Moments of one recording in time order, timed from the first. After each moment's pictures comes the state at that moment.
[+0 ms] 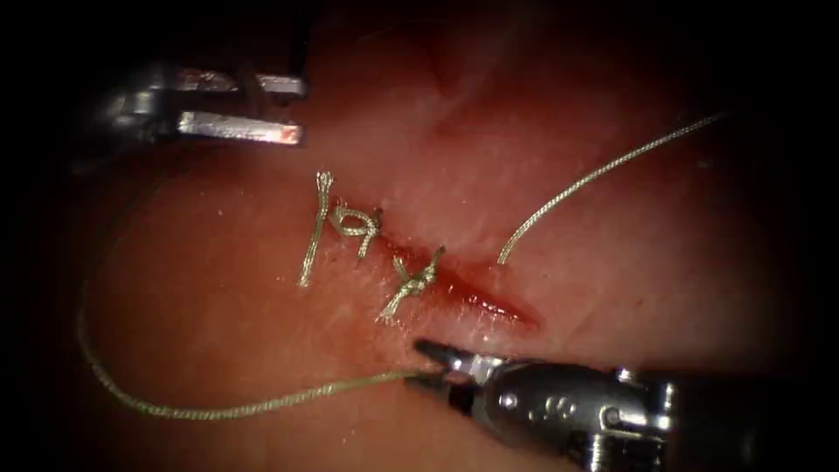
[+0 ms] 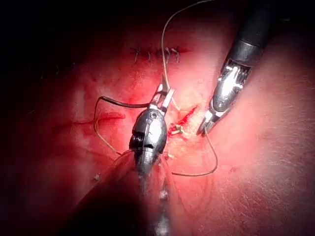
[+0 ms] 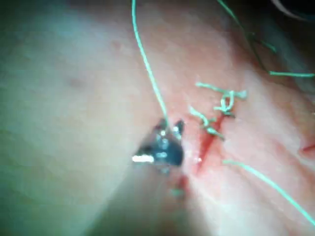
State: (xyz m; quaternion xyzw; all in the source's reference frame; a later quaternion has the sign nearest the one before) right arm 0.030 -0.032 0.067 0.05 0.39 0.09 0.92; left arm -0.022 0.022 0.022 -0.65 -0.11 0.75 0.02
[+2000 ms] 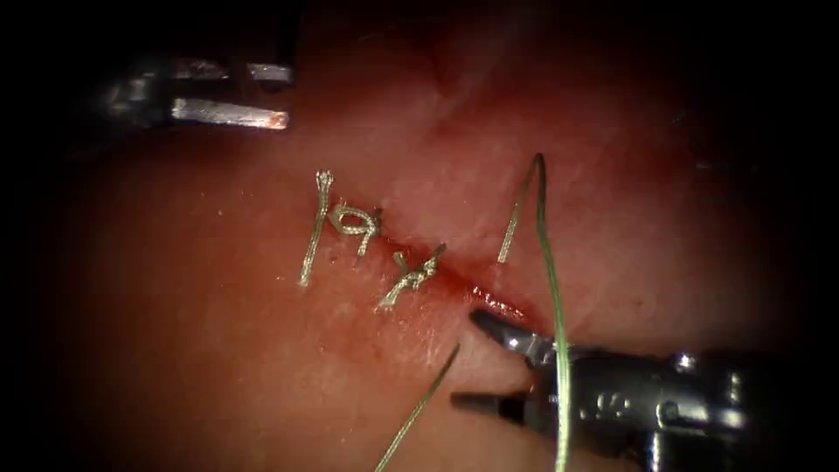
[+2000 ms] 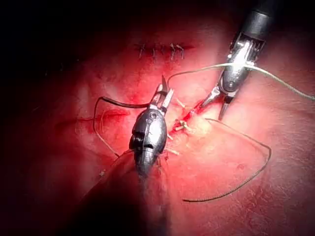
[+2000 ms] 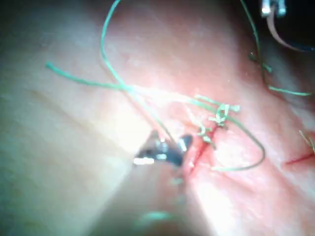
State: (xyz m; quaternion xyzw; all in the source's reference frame) right arm 0.029 -0.030 0.063 -0.04 0.40 0.07 0.91; left arm -0.021 0.022 0.023 -0.64 -0.11 0.76 0.02
